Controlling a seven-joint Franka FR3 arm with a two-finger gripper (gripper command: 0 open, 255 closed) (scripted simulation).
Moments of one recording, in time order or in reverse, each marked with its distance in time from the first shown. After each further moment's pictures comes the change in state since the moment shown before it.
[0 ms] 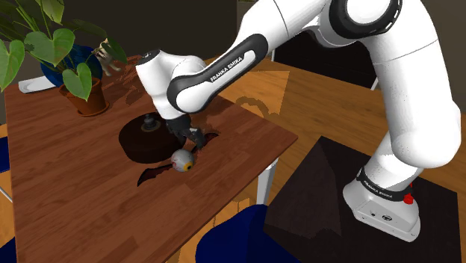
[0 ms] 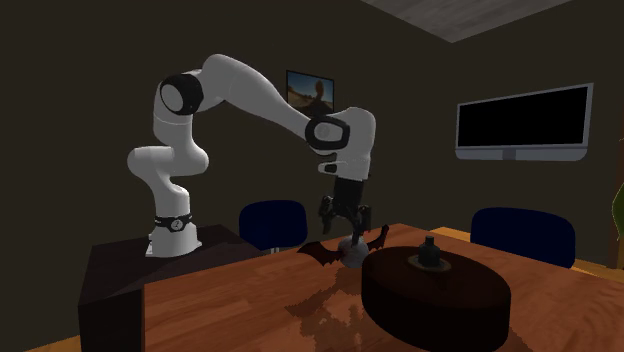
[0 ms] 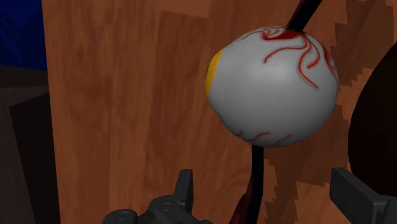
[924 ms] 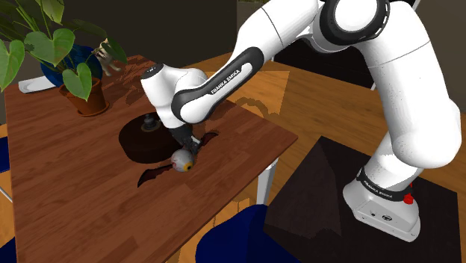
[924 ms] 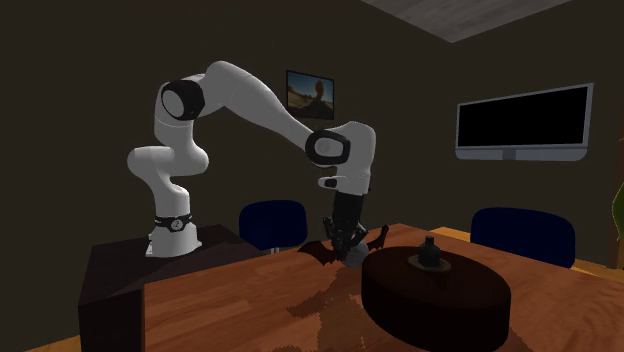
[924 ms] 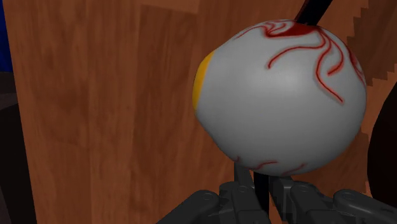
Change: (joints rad) arm 0.015 0.055 -0.030 -0.007 -0.034 0.055 0.028
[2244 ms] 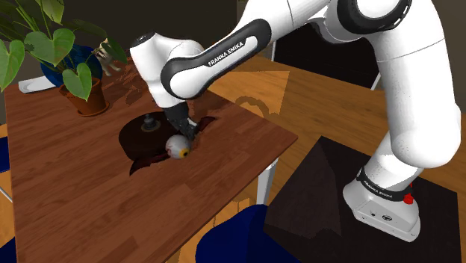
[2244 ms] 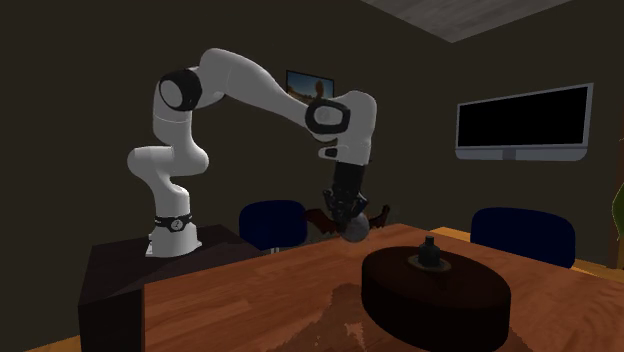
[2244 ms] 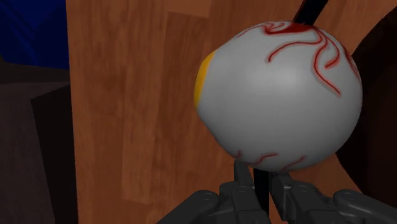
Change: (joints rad) arm -0.024 -0.098 0.050 0.046 0.069 -0.128 -0.049
